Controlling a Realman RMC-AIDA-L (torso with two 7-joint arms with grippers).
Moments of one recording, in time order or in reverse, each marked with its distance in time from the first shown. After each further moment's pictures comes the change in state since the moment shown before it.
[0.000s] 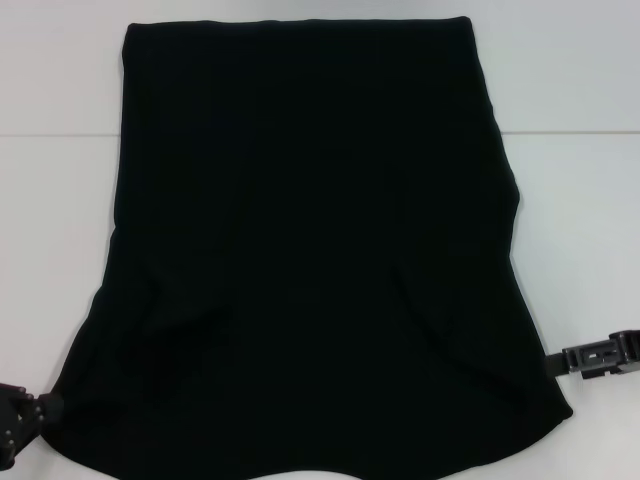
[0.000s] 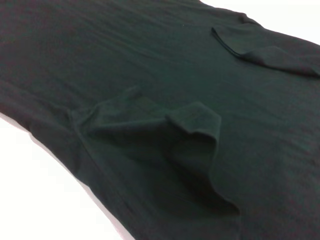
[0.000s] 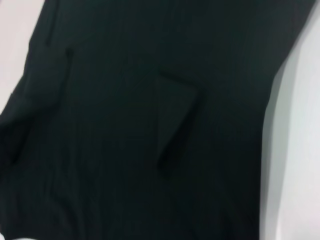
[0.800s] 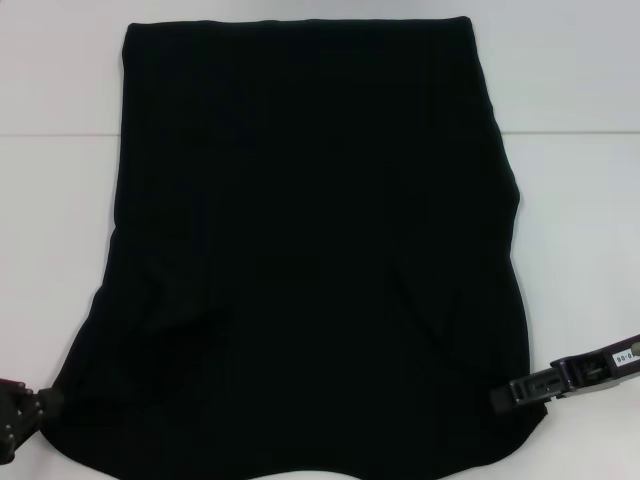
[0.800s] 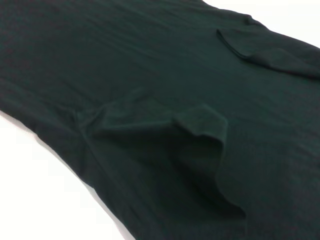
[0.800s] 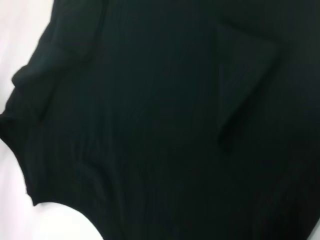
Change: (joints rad) left arm -0.008 0.006 0.000 -0.010 0.000 -0.011 -0.008; right arm 0.072 0.082 -0.011 0.004 -0.092 -0.033 0.009
